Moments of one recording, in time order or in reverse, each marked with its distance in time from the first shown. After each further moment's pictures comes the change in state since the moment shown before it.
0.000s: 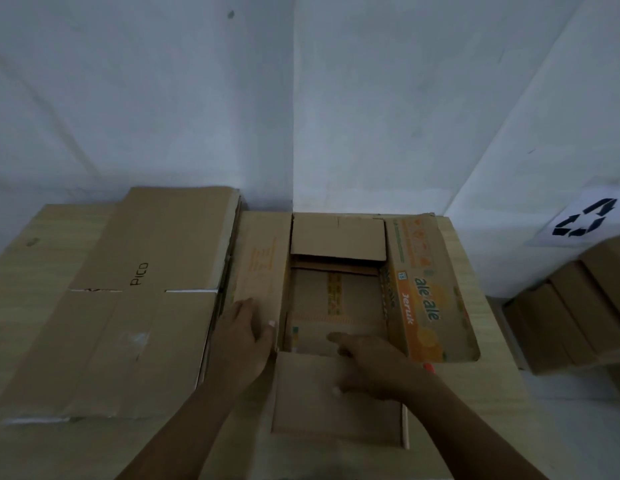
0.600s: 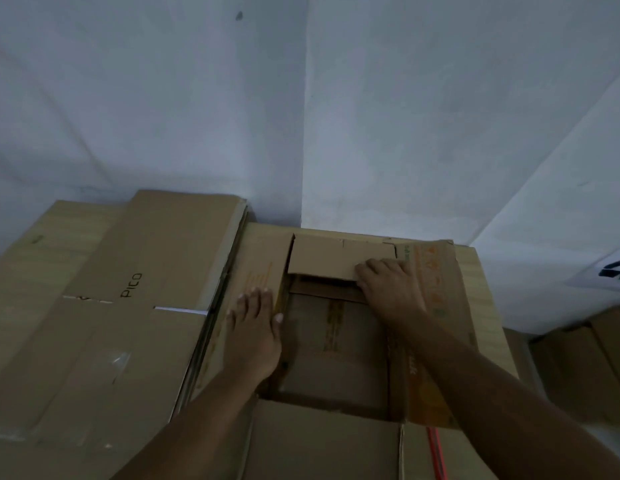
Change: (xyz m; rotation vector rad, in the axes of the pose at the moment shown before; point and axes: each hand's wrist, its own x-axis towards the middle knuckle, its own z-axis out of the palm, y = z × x) left_hand 0.074 0.034 0.044 0.246 -0.140 -0.079; right_hand 0.134 0.073 -0.118 -0.611 0.706 -0.103
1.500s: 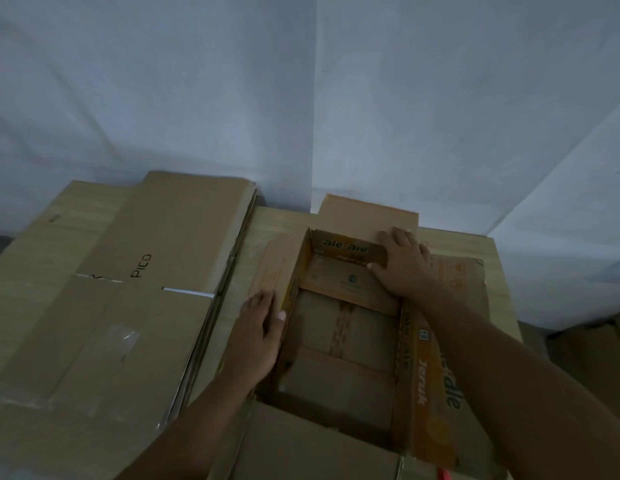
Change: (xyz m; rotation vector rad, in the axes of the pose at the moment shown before) left_hand -0.029 0.002 -0.002 -0.430 0.009 -0.088; right_hand 0.037 0.031 0.024 0.344 -0.281 0.210
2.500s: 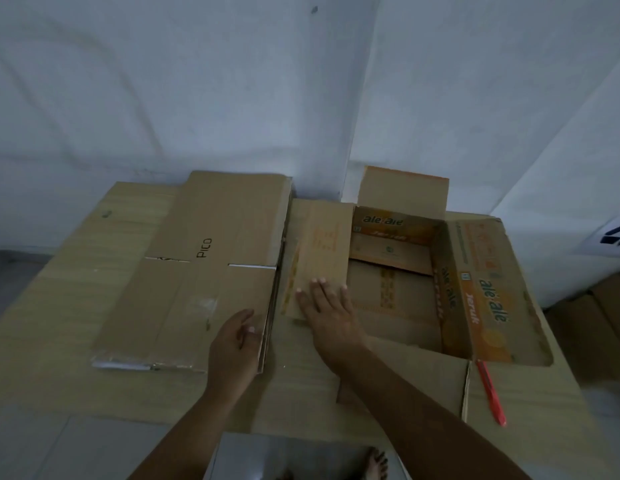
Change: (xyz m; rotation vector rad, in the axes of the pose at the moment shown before) left_hand -0.096 -0.140 -0.102 -0.337 0.255 -0.028; right_hand -0.193 -0.261 0.087 -0.196 -0.027 -0.293
